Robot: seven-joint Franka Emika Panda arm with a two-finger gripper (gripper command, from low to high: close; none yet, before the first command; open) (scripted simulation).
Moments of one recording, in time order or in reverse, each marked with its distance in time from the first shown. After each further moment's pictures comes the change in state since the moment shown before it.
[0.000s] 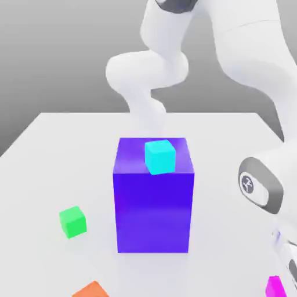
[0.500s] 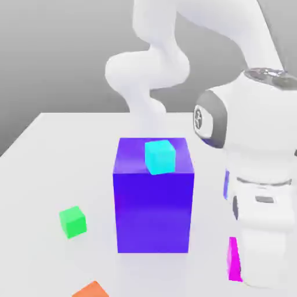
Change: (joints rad) arm -0.160 -0.420 -0.169 -0.196 -0.043 -0.086 -0.068
